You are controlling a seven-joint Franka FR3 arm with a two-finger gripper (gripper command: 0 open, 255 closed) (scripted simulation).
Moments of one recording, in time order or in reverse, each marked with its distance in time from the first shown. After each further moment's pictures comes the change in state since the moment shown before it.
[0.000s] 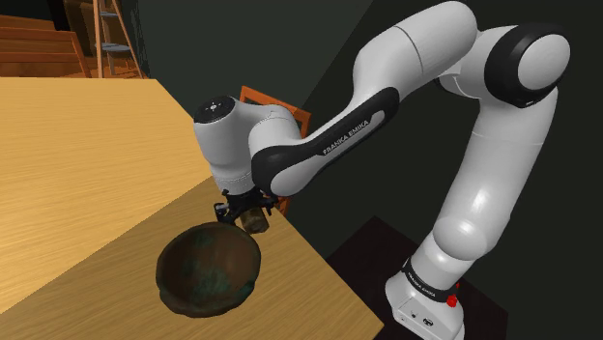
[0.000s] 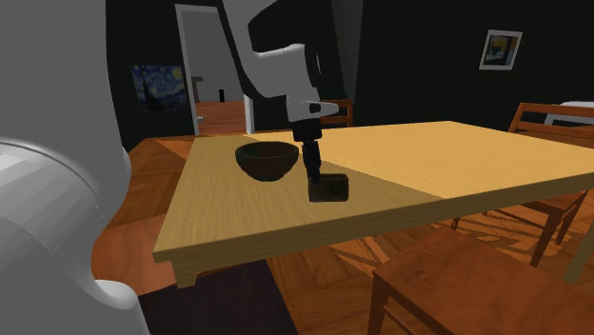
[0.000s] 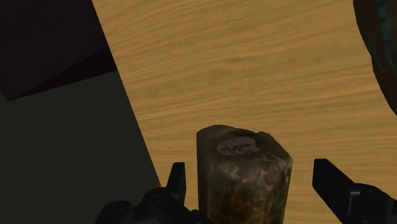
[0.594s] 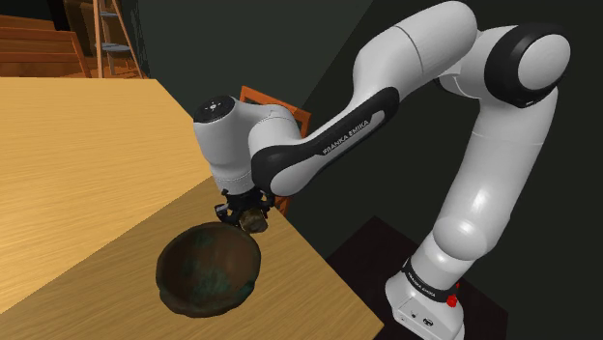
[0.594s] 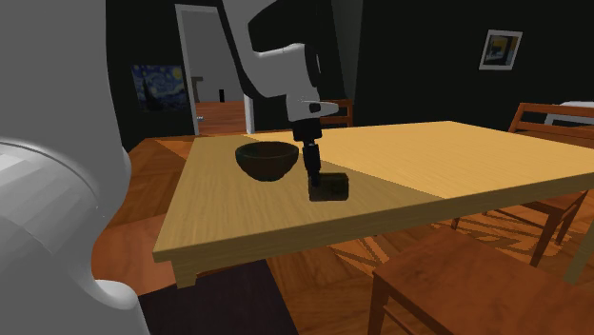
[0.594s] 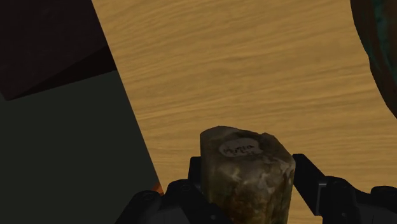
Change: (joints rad) arm 0.001 0.000 0.000 0.002 -0.001 -0.001 0.001
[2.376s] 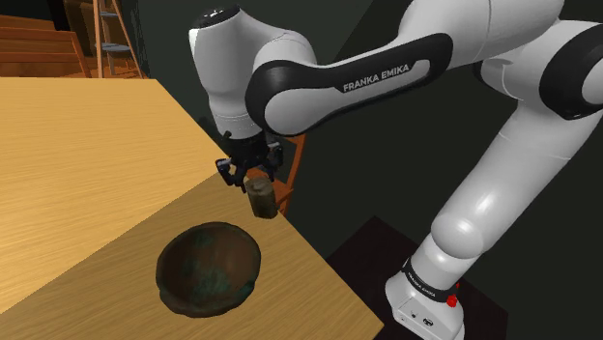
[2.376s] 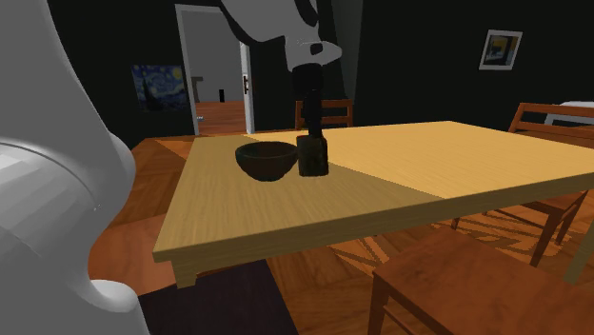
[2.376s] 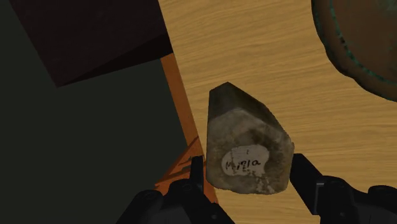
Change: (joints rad) arm -0.053 -0.218 0.039 0.144 0.203 -0.234 -0.197
